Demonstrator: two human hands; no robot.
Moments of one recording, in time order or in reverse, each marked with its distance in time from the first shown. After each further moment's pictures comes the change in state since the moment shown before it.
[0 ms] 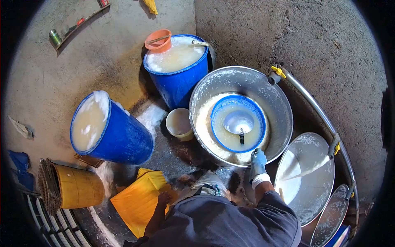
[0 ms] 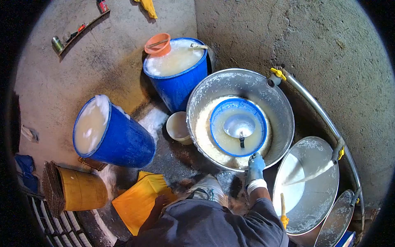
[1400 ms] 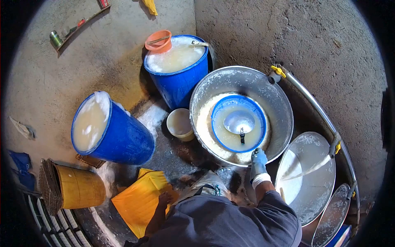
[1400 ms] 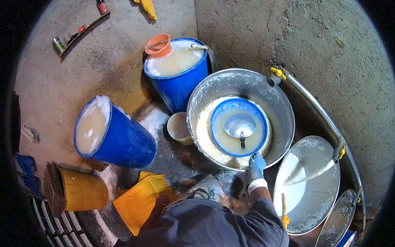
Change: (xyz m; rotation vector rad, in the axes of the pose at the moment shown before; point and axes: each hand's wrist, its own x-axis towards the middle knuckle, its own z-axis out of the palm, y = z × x) left_hand 0.012 -0.007 -0.013 -0.310 -0.210 -0.031; right_hand -0.002 -0.001 -0.003 -0.003 0.009 -0.002
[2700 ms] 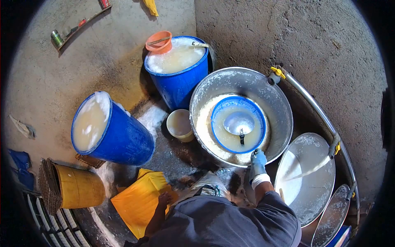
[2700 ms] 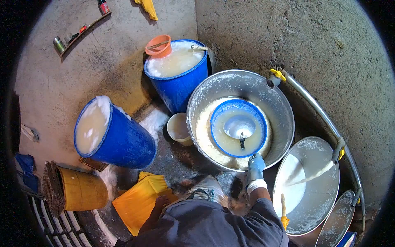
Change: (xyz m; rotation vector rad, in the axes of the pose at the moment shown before) left_hand -0.005 -0.007 0.014 0.403 0.335 0.066; right_hand 0.001 0.002 0.004 0.017 0.025 0.003
